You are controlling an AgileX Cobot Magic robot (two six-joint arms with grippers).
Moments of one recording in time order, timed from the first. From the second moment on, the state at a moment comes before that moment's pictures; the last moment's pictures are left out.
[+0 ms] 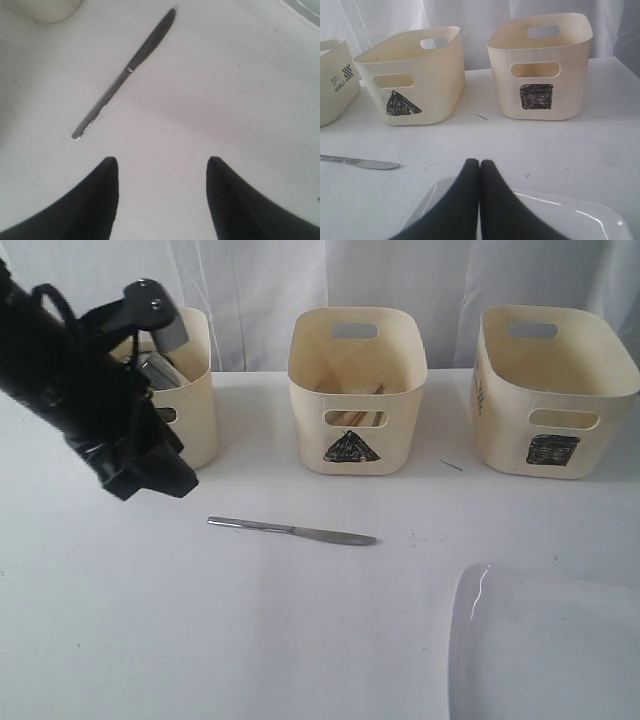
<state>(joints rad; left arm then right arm) -0.39 1.44 -1.19 -0.48 0.98 0.98 0.02 0.01 -0.01 -0.02 0.25 0.20</state>
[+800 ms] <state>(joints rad) -0.46 1.01 -0.87 -0.36 0.88 0.86 0.02 0.01 -0.01 -0.02 0.25 0.22</state>
